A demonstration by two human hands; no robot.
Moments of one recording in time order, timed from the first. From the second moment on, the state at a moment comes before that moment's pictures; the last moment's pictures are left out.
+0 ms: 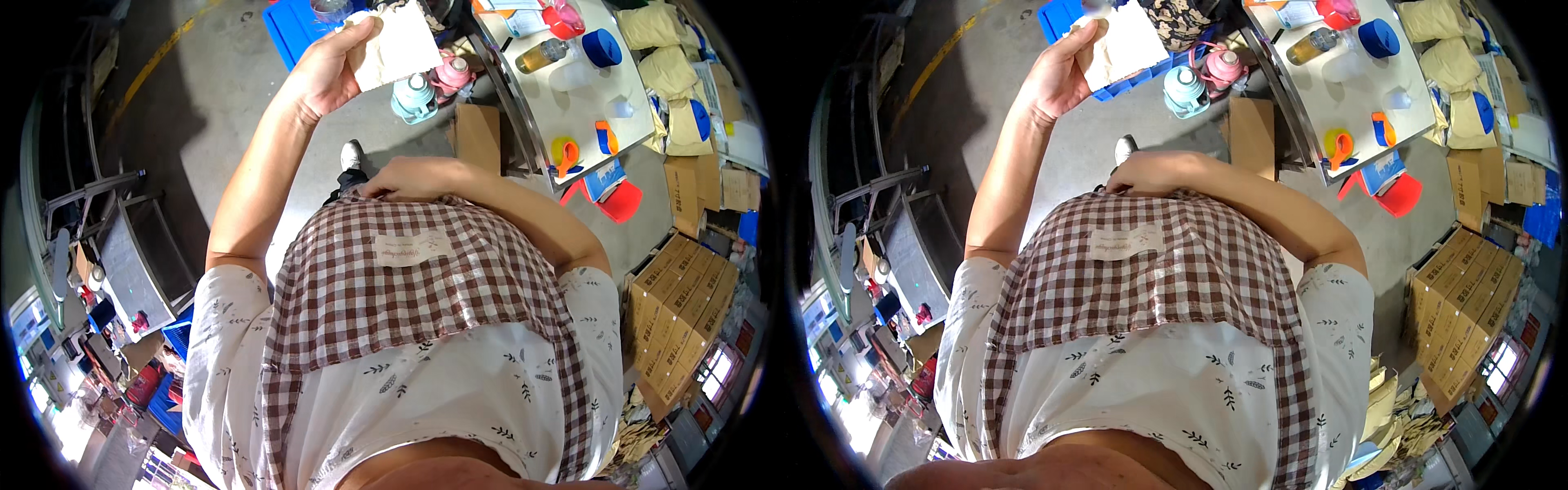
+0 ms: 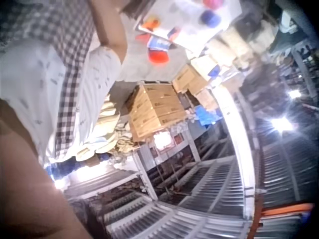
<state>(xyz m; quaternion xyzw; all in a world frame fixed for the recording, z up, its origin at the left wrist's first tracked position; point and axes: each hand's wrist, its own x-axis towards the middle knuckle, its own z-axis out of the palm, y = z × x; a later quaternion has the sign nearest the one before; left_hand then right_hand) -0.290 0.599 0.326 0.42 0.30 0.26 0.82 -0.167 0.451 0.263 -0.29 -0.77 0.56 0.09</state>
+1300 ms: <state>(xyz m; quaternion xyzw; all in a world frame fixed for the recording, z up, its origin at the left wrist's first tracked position) -0.358 0.560 0.347 0.37 0.29 0.35 0.81 -0.015 0.179 -0.020 -0.82 -0.30 0.48 0.01</state>
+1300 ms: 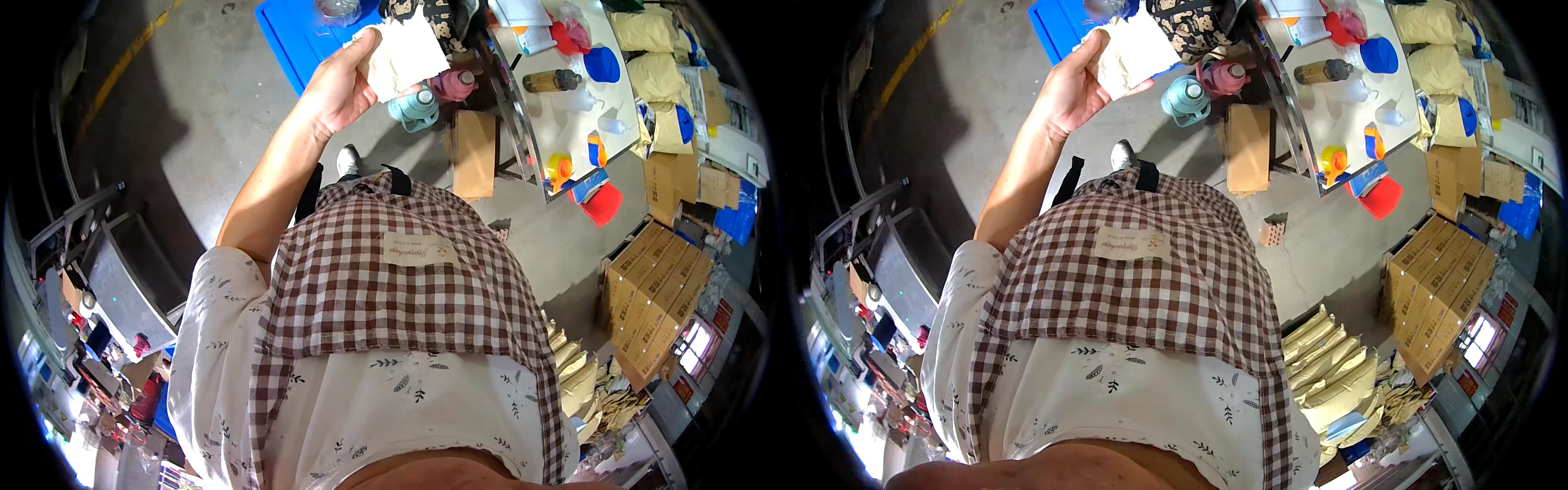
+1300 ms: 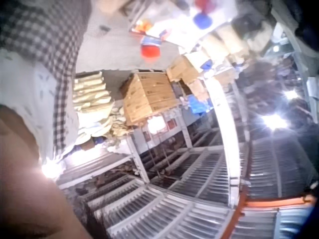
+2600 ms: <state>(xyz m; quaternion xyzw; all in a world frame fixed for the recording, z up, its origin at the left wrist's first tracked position) -0.034 0.470 0.206 0.29 0.44 0.28 0.80 0.298 0.433 0.023 -0.74 -0.45 0.31 0.39</state>
